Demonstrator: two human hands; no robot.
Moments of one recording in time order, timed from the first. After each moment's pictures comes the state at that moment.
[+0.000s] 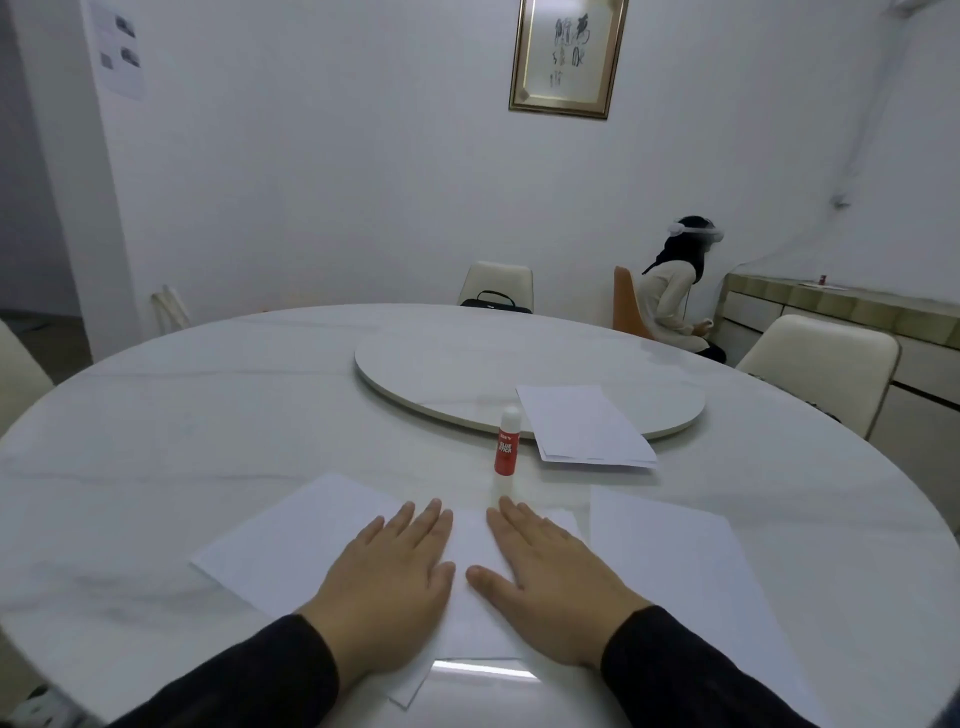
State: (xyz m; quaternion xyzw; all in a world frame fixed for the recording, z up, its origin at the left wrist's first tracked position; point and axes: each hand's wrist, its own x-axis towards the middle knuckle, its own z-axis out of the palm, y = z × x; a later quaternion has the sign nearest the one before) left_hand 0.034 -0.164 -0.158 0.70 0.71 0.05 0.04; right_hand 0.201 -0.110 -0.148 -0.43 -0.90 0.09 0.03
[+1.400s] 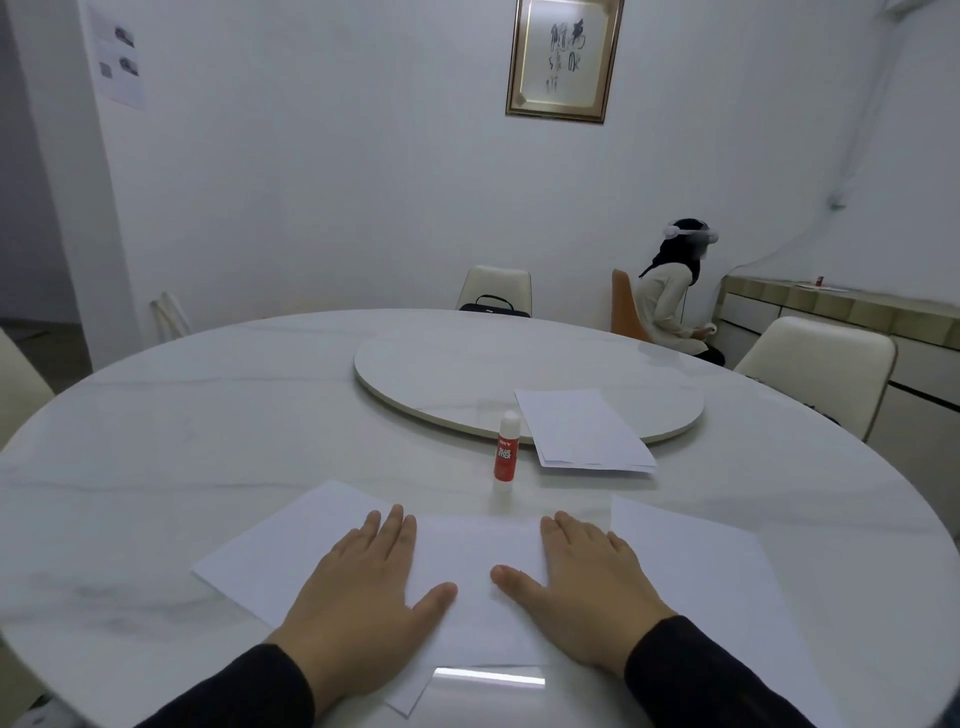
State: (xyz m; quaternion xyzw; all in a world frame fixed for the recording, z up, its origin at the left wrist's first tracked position) left_hand 0.024 -0.180 -0.158 0.65 0.76 0.07 0.07; right_hand 0.214 -0.113 -0.138 -0.55 -0.83 0.09 0.03
